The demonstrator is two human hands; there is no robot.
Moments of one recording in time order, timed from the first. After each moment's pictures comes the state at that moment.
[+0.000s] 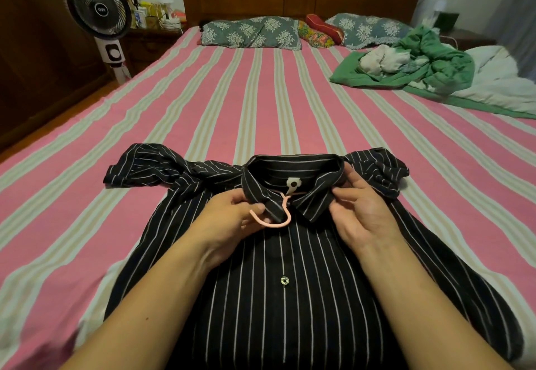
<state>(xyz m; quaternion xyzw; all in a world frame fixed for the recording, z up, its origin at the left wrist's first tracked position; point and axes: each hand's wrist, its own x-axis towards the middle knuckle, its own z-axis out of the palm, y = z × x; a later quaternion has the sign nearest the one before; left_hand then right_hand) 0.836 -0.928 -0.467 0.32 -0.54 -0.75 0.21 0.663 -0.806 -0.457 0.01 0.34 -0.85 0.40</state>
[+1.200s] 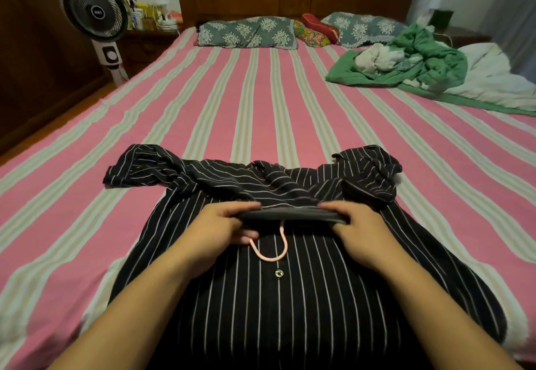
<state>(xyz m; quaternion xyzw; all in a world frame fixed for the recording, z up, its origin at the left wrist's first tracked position) 0.860 -0.913 -0.457 0.36 -0.63 -0.67 0.16 0.669 -0.754 -0.464 -0.37 0.85 -0.32 0.18</state>
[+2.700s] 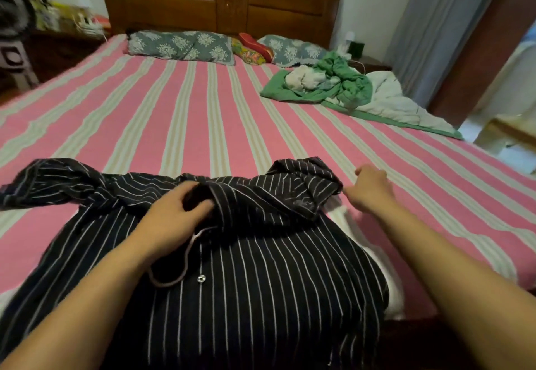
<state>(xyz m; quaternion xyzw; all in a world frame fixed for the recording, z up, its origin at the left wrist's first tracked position) 0.820 -0.907 -0.448 0.30 -0.84 -0.40 0.18 0.523 -0.685 -0.430 -0.16 0.96 -0.24 0.02</state>
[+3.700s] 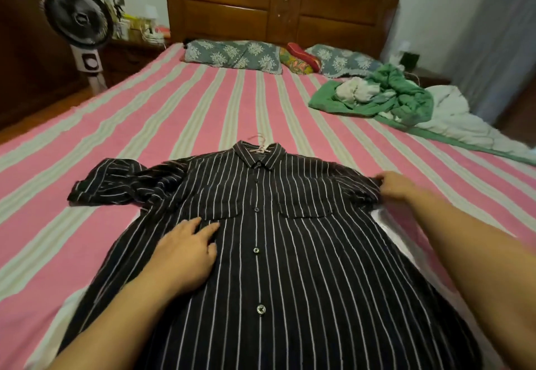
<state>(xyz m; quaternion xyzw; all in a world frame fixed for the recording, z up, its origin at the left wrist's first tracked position) 0.856 -0.958 -0.491 0.41 -0.90 -0.15 -0.05 0.430 -0.791 -0.455 -0.26 0.95 -0.10 0.11</state>
